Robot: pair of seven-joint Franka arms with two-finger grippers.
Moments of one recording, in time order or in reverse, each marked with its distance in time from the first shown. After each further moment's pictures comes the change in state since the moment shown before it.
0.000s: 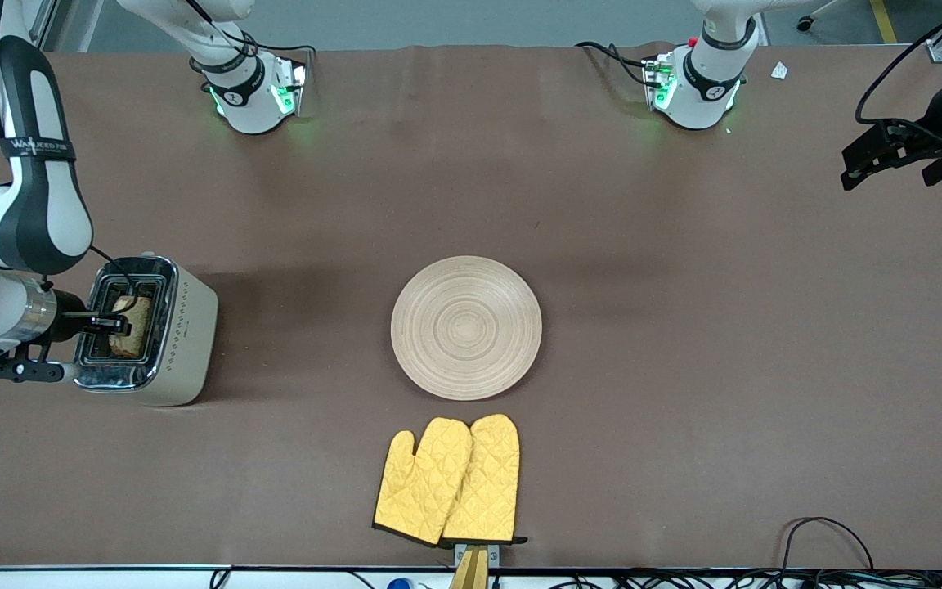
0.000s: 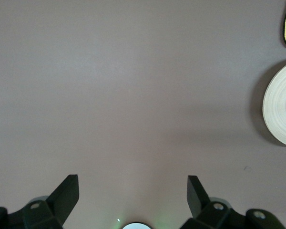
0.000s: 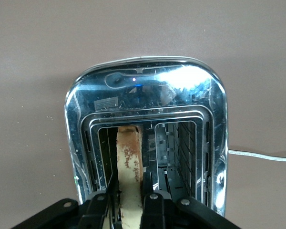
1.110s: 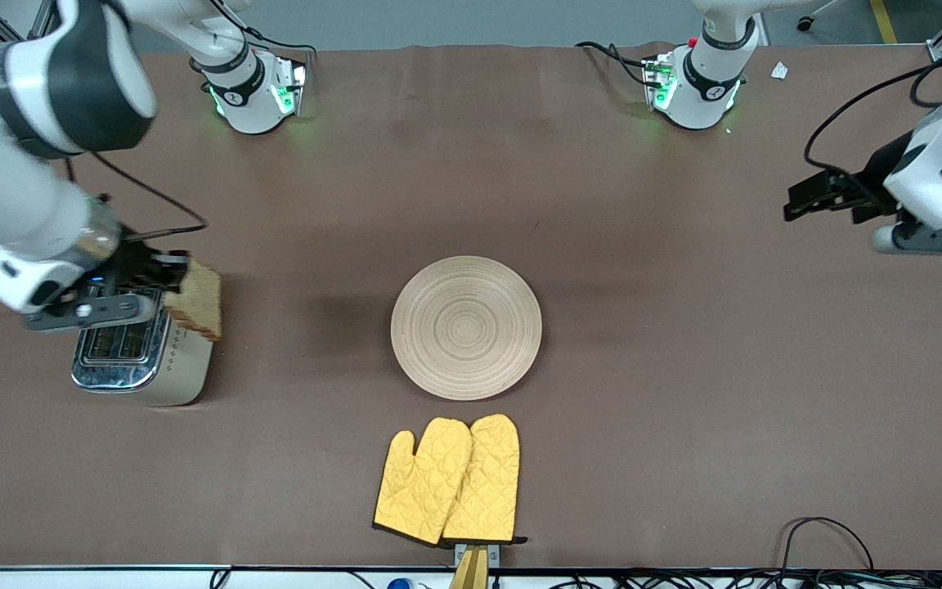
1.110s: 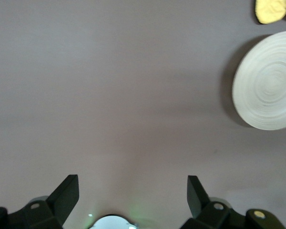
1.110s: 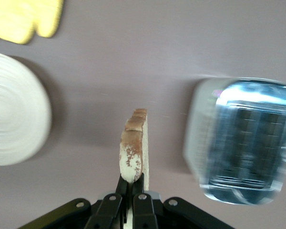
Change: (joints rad) left arm -0.013 0.148 -0.013 -0.003 -0.158 0.013 0.002; right arm 0.336 -0.132 0.029 0.205 0.046 -0.248 0.151
